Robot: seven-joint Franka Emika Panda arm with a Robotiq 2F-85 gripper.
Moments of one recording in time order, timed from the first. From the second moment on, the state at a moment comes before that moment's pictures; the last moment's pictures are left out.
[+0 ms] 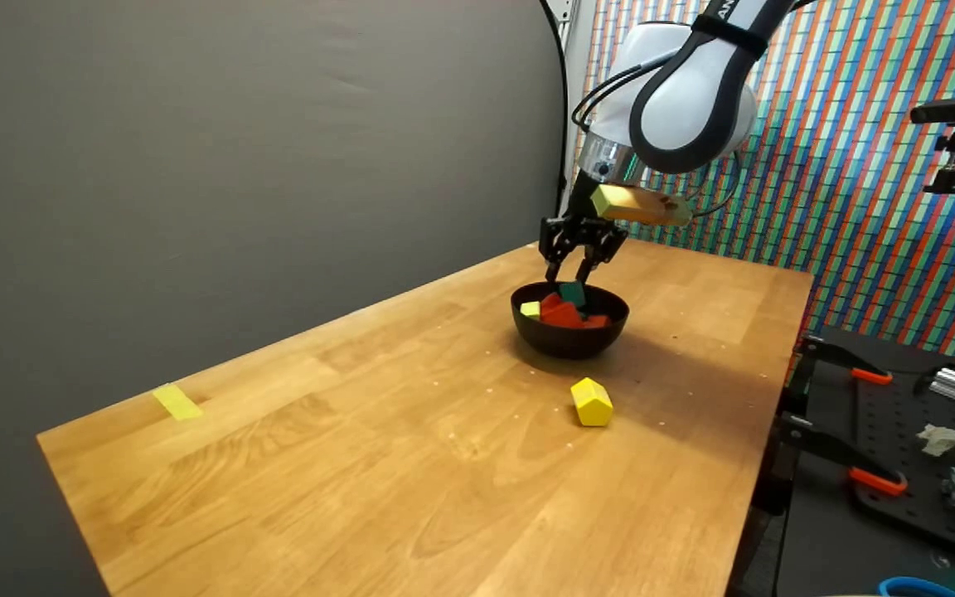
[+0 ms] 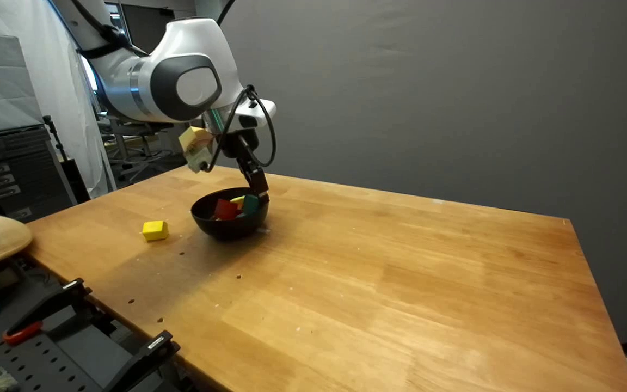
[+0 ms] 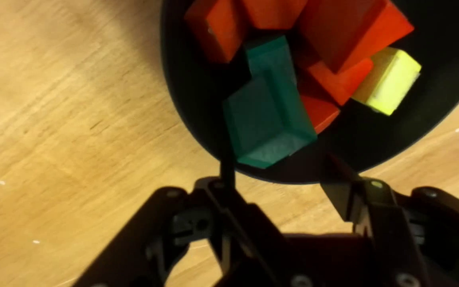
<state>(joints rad) 0.15 0.31 -0.08 -2.45 0.03 3.04 0.56</state>
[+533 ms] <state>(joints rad) 0.26 0.30 -0.20 -2.46 -0.02 3.01 0.54</state>
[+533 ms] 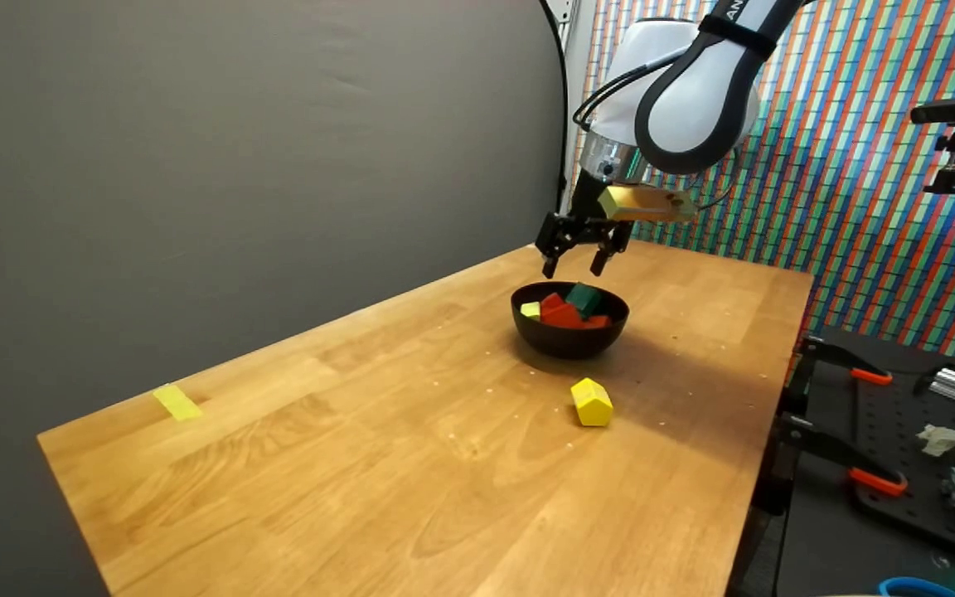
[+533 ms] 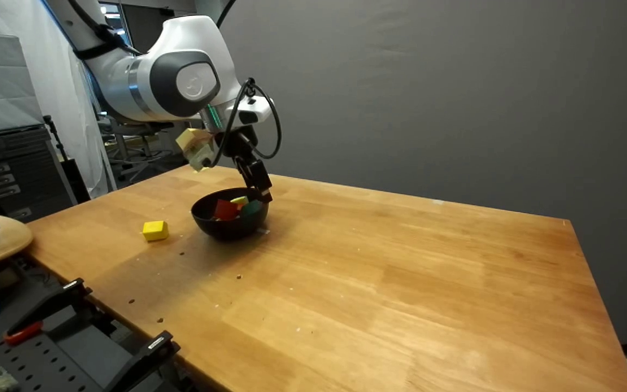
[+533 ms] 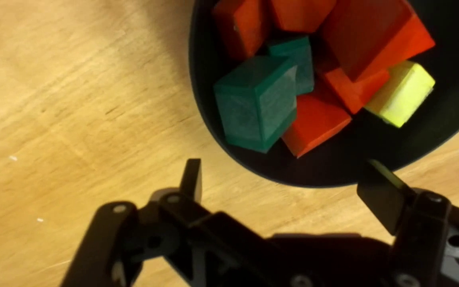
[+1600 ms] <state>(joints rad) 0.31 -0.01 0.07 -2.70 -0.04 2.90 0.66</state>
